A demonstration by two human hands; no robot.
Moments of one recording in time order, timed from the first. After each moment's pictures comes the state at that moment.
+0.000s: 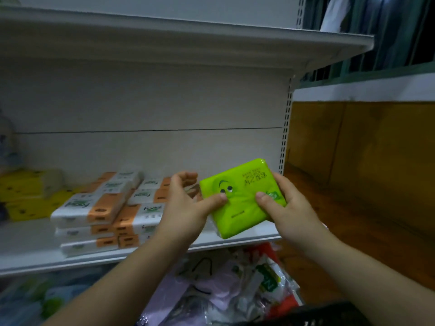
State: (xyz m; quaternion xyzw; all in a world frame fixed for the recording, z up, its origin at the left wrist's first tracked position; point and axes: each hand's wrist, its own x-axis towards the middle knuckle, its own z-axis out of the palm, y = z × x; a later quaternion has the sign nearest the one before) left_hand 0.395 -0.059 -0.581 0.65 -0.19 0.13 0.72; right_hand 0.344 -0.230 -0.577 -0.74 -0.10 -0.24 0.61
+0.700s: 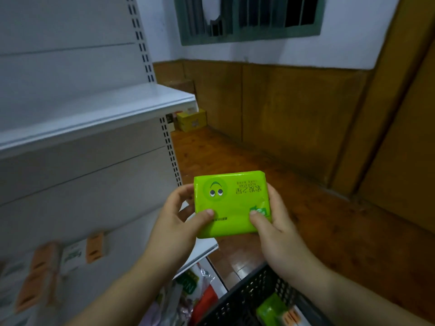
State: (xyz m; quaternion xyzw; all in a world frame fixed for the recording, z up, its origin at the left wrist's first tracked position) left_hand 0.381 -0.294 -0.429 0.66 -0.24 -0.15 0.70; right_hand 0.278 -0.428 -0.450 -0.73 0.20 -0.24 0.60
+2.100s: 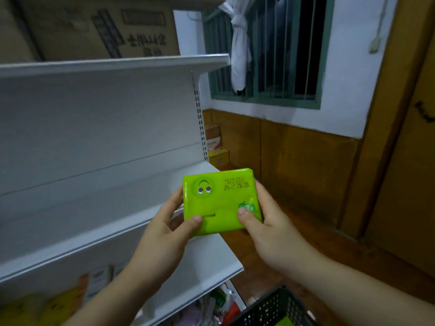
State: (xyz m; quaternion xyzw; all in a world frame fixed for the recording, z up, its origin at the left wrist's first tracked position) left_hand 0.243 -0.127 -0.136 0.66 -0.29 -0.08 0.69; right_hand 0.171 -0.290 -0.154 -0.79 0.08 -0.24 0.56
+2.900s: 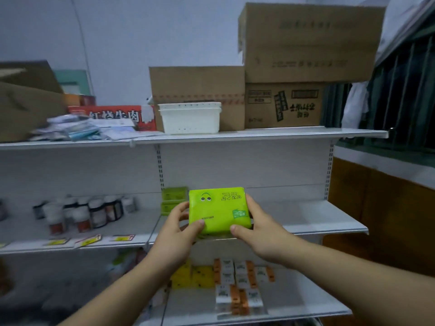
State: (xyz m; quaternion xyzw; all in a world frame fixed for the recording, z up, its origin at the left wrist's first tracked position) left_hand 0.153 0.279 -0.015 0.74 -0.09 0.10 0.66; right_hand 0.156 0.091 -0.012 -0.87 -0.14 -0.08 0.47
